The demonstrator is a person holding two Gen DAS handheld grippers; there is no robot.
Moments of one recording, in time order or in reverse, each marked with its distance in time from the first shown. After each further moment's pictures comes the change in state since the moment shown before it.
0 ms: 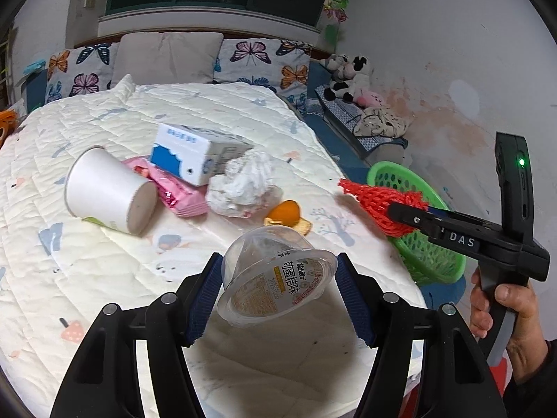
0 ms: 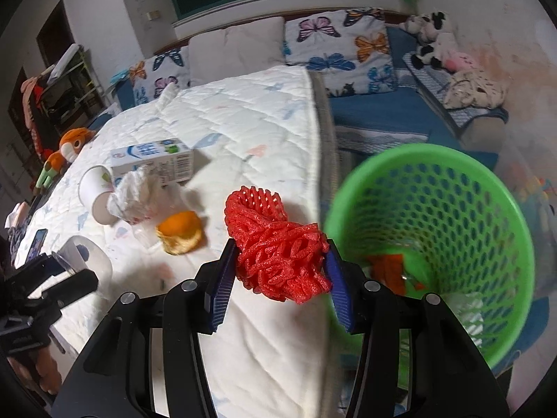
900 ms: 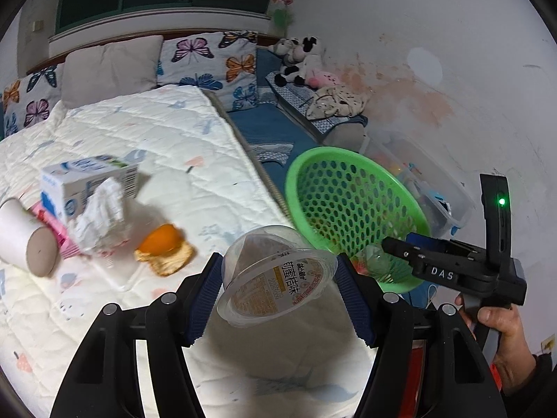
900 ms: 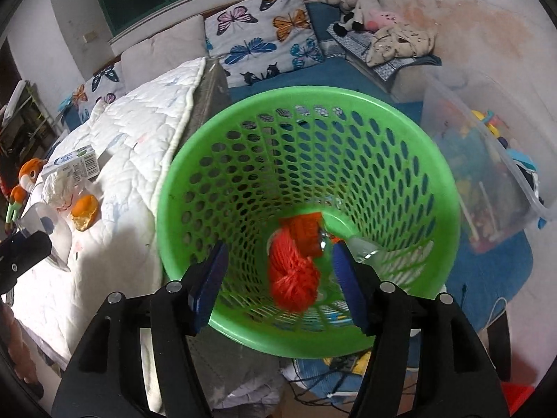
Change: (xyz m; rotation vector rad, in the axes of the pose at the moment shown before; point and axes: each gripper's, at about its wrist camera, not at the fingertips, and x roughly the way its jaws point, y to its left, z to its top) left arm 0.042 -0.099 0.019 0.139 0.048 -0.107; right arm -0.028 -0.115 -0.055 0.192 0.035 -0.142
